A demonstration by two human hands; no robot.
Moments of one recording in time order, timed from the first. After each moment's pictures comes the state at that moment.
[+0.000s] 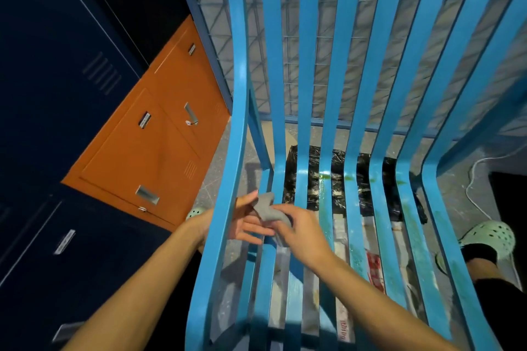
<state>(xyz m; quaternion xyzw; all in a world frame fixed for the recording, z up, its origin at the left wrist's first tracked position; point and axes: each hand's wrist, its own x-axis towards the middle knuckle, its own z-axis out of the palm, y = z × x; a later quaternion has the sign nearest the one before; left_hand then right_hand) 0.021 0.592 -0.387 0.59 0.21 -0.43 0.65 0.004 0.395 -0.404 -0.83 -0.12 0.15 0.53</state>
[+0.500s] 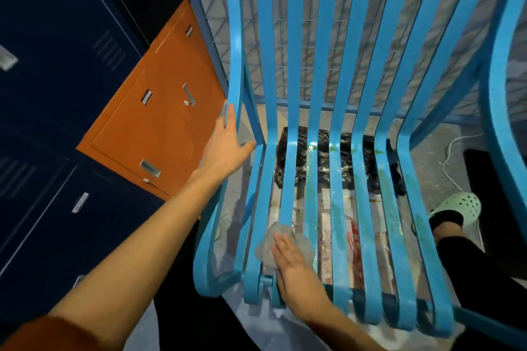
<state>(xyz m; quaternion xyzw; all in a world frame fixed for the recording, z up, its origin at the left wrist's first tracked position) 0.018 0.556 -0.310 0.97 0.06 -0.01 0.22 -0.165 0.362 -0.471 -0.90 -0.20 0.20 0.33</state>
